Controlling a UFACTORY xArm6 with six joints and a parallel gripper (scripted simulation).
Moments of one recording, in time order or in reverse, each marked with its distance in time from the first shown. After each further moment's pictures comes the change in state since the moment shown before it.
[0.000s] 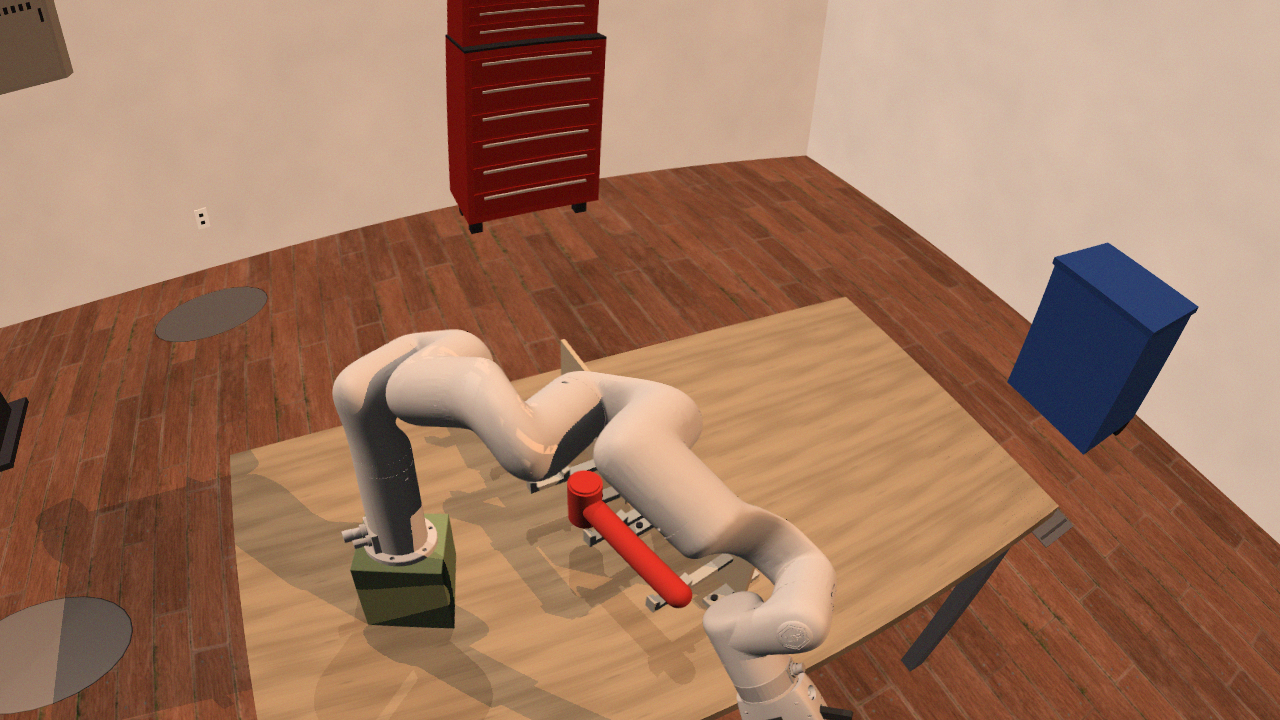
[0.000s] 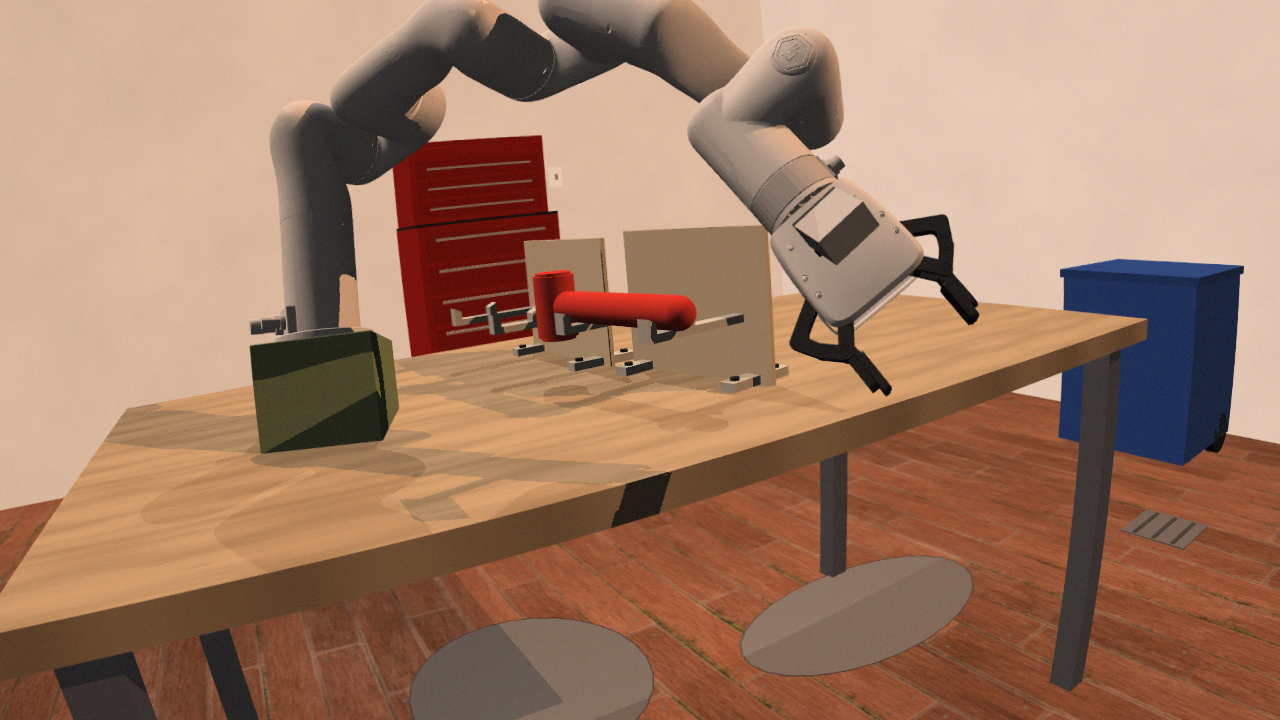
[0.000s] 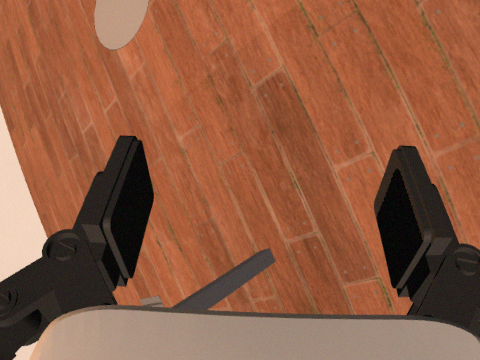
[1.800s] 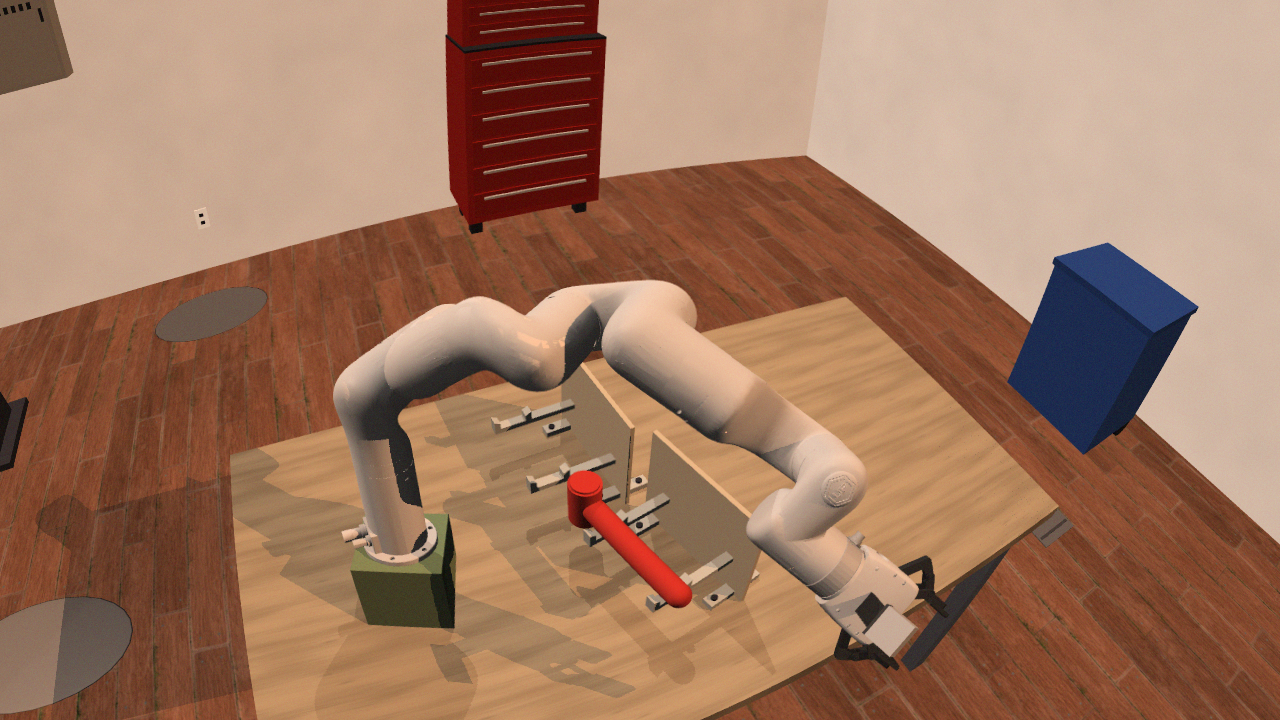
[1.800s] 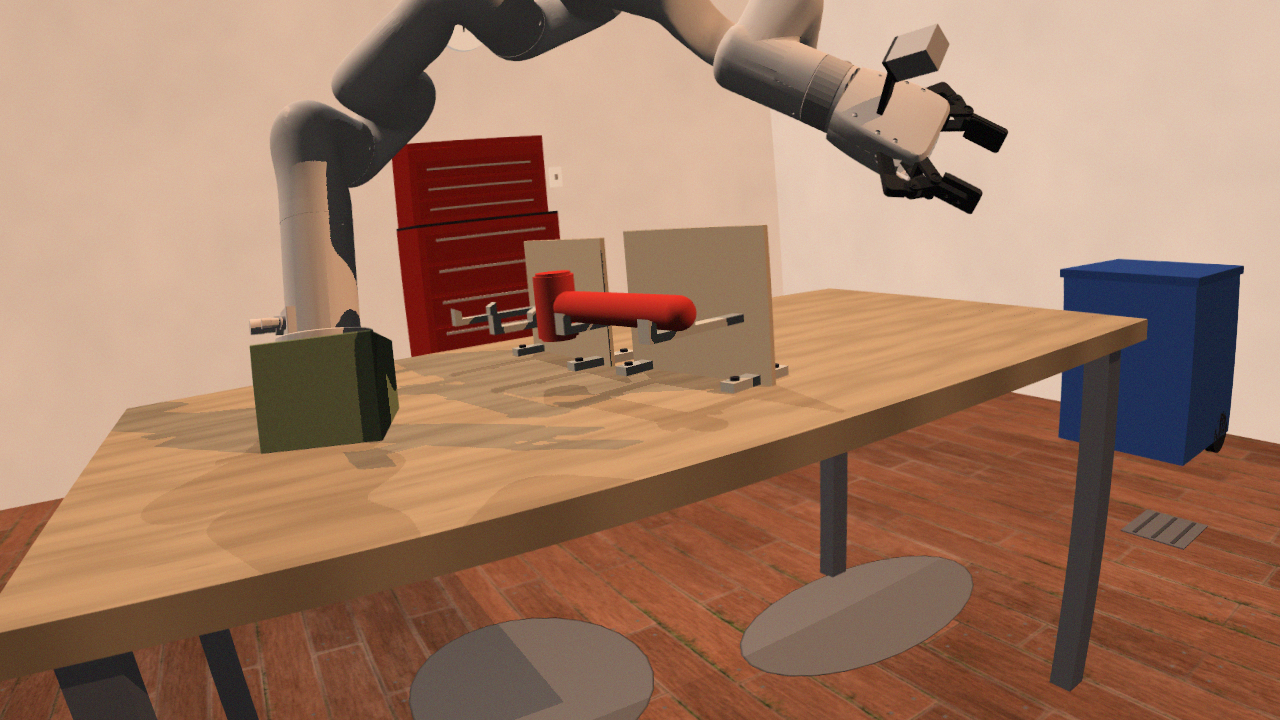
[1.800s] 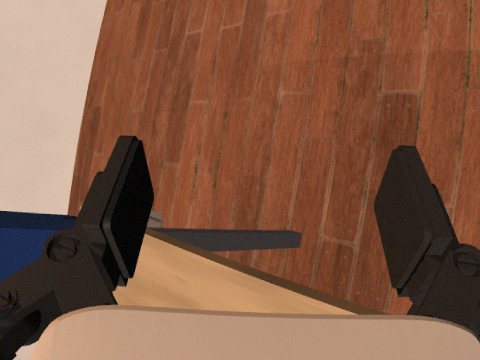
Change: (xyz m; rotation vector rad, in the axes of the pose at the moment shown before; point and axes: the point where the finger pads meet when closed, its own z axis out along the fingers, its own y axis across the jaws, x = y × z) arm -0.092 -0.173 -0.105 0.420 -0.030 -0.409
